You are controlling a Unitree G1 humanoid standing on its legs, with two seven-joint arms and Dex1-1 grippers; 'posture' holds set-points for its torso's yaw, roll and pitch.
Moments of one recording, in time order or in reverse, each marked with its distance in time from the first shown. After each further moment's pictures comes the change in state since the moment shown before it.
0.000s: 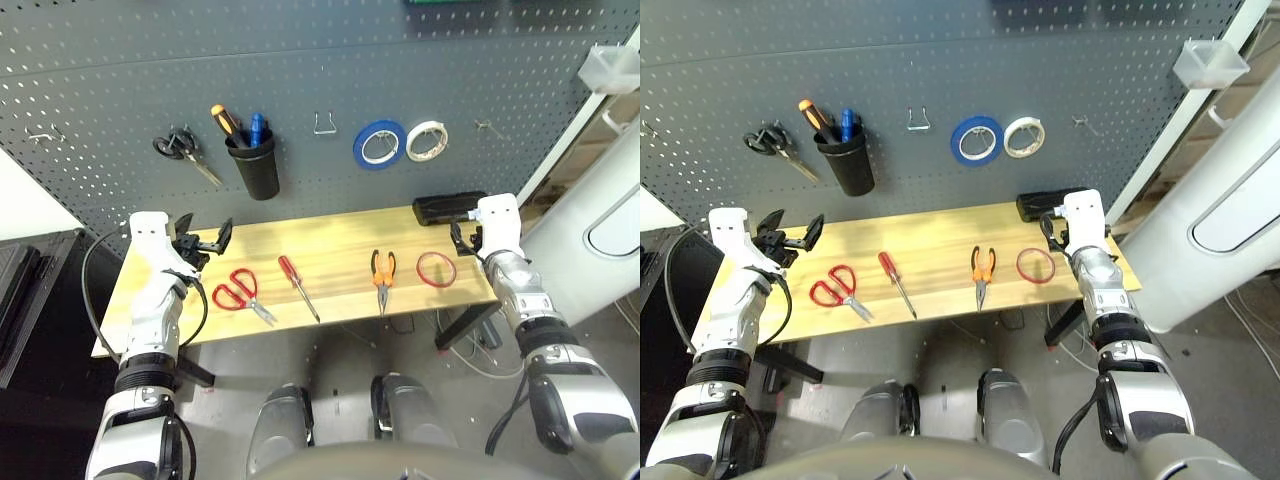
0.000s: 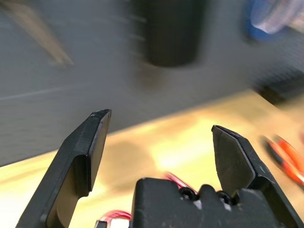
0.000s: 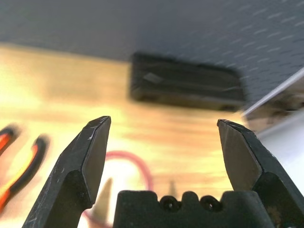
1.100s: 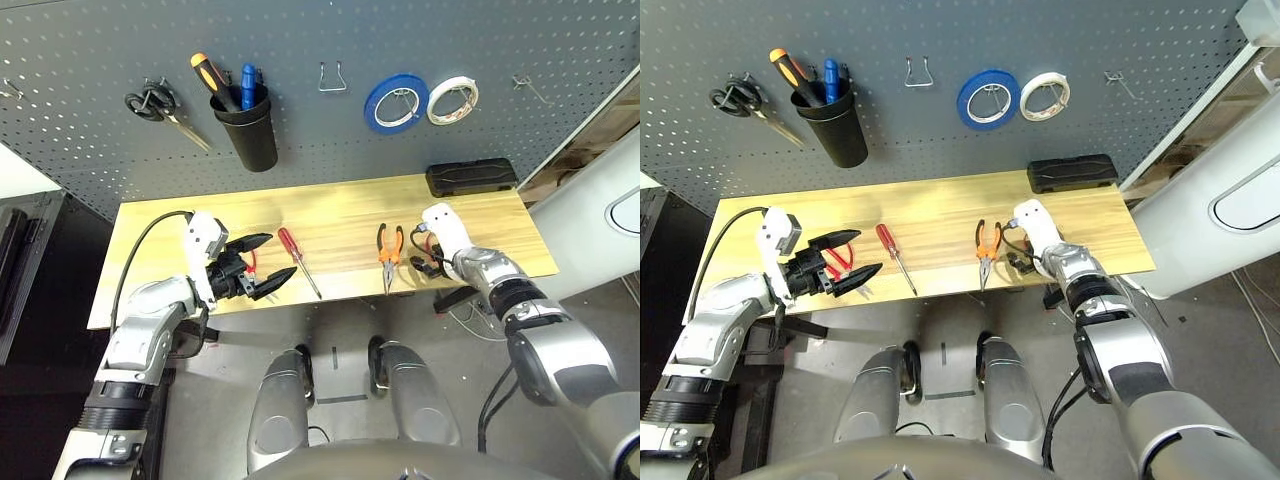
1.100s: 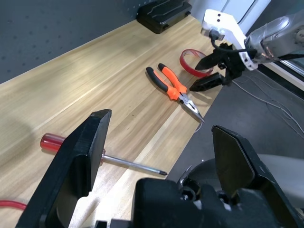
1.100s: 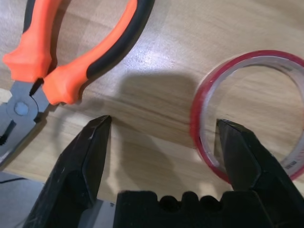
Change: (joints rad) left arm 0.098 0.084 -0.120 -0.416 -0.052 0.259 -0.260; right arm -0.253 0.085 0.123 0.454 -0.086 0.159 0.143
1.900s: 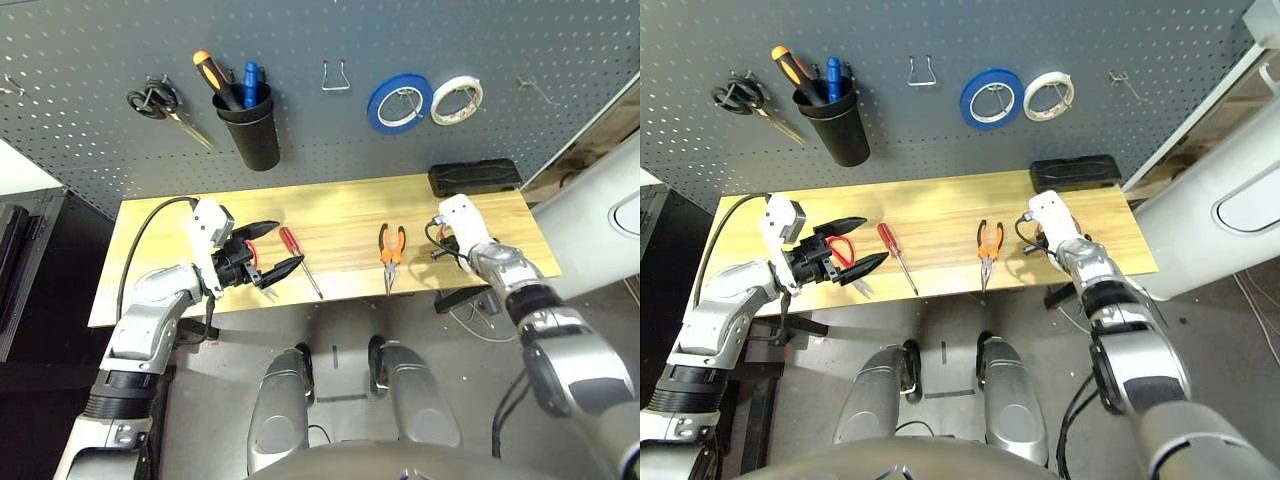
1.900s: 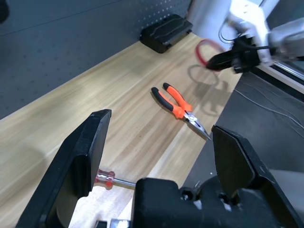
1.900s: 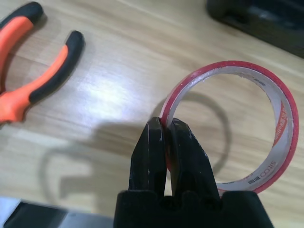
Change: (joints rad) left arm -0.061 -0.015 0.001 0.041 -0.001 -0.028 0.013; right arm 0.296 -0.137 -0.042 -0.651 0.014 0.114 -0.041
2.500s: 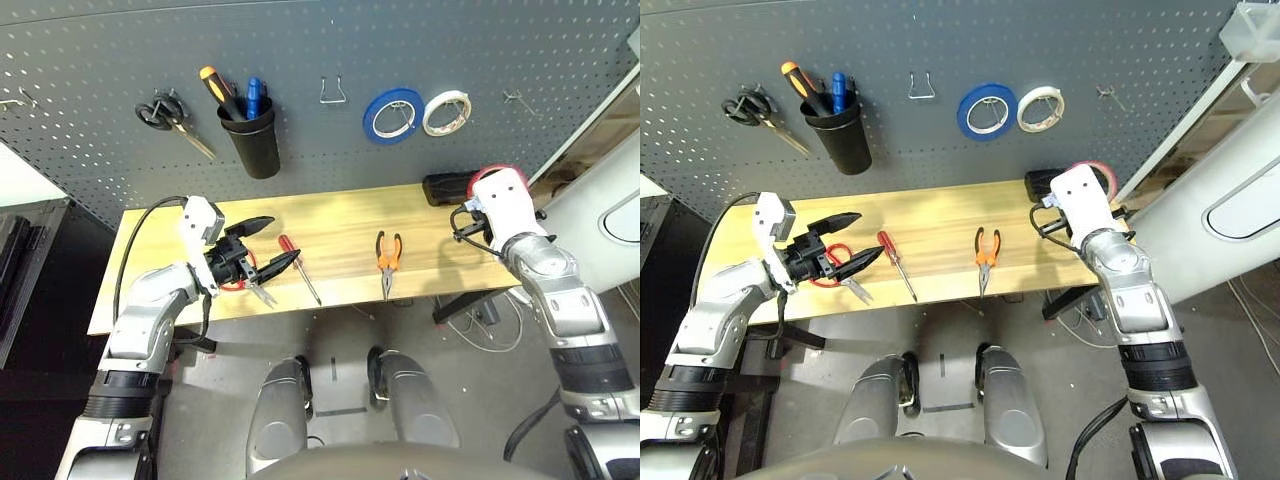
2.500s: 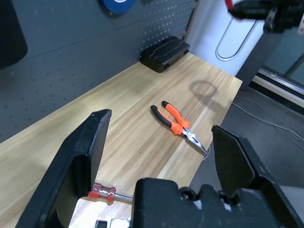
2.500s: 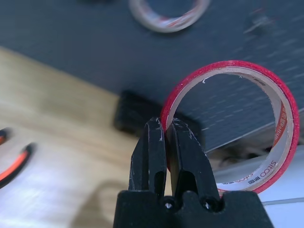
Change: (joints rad) left arm -0.007 -0.004 0.016 -0.010 -0.040 -0.006 -0.008; right arm 0.131 -0.064 -0.087 -0.558 -0.053 0.002 -0.164
